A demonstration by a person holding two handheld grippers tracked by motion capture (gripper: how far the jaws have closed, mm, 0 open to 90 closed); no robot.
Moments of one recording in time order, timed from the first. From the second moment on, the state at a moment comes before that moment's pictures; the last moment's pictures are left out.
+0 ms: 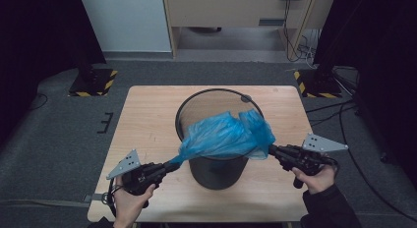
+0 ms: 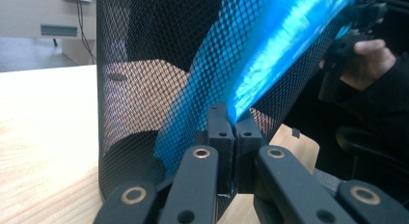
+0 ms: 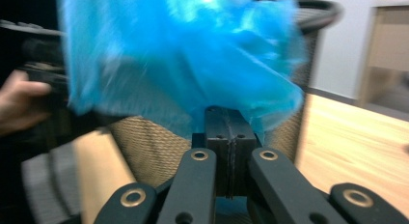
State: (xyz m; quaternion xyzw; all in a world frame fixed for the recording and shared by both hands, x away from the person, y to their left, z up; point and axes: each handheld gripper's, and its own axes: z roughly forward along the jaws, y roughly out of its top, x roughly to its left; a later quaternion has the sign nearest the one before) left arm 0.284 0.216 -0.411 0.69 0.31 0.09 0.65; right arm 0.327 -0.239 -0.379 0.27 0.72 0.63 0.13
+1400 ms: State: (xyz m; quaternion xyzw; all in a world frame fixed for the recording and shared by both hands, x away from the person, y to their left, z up) left arm 0.324 0.243 -0.374 0.62 0.40 0.16 0.66; right arm 0.363 -0.232 -0.368 0.28 0.72 0.60 0.19
